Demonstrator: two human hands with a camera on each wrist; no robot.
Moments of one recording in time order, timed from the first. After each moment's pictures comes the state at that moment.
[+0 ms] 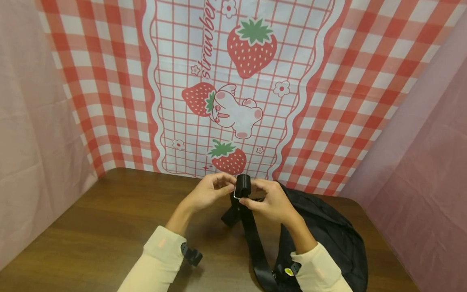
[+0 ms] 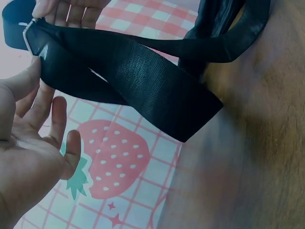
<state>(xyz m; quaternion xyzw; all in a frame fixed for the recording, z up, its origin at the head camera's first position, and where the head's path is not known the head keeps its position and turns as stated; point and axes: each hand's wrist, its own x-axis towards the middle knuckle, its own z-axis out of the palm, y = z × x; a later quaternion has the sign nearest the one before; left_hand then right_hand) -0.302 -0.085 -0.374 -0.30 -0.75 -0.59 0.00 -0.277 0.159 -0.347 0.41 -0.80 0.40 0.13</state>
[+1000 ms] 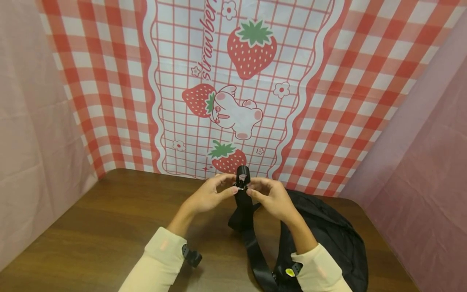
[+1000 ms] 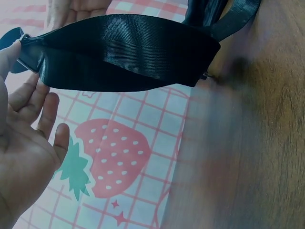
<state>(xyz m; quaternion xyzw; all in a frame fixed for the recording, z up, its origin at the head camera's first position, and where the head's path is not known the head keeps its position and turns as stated) -0.295 -0.081 -0.370 -0.32 -0.79 -0.52 0.02 -0.282 0.161 -0.348 0.27 -0.83 0.48 0.07</state>
